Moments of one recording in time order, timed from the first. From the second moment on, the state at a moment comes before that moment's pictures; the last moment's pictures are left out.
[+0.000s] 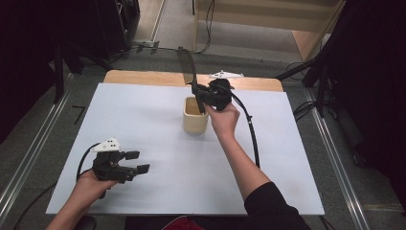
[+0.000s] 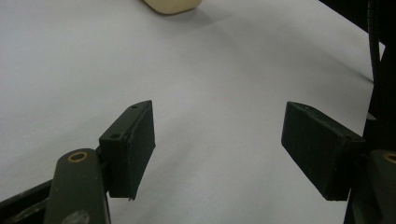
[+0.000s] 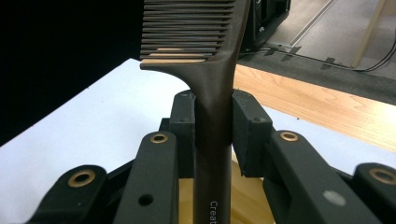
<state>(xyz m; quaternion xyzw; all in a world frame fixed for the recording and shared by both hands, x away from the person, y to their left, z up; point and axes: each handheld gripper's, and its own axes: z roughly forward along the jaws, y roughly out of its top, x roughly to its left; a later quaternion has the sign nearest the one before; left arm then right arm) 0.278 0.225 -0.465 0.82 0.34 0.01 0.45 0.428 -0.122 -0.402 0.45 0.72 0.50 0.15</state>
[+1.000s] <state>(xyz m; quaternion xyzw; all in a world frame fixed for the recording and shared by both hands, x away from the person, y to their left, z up) 0.278 0.225 -0.465 0.82 0.34 0.01 0.45 0.419 -0.123 -0.419 0.45 0.73 0.50 0.15</state>
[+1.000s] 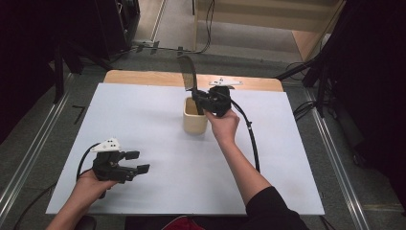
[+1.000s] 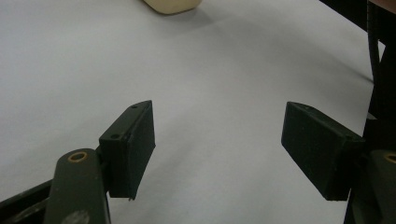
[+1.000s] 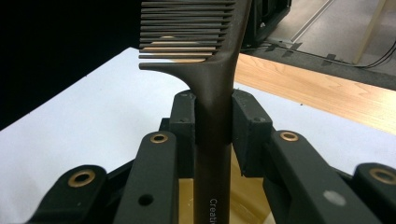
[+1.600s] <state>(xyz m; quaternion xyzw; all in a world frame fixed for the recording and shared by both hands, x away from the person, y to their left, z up) 0.278 0.224 -0.465 0.82 0.34 0.01 0.45 0.414 -0.124 -0.425 0.45 0.74 0.48 0.16</state>
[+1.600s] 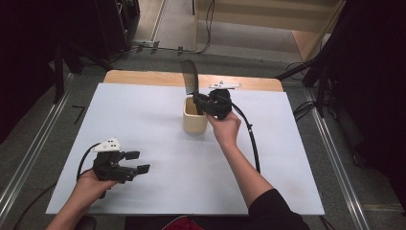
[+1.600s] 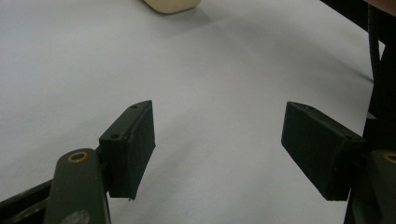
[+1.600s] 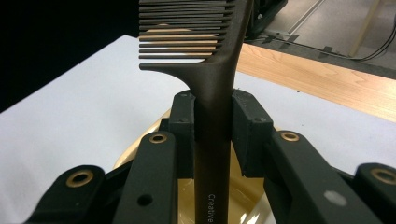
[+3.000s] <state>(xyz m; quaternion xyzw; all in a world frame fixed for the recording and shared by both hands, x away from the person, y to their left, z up) 0.279 0.223 -0.465 0.82 0.34 0.01 0.45 0.392 -0.150 -0.414 0.41 0.77 0.48 0.07</state>
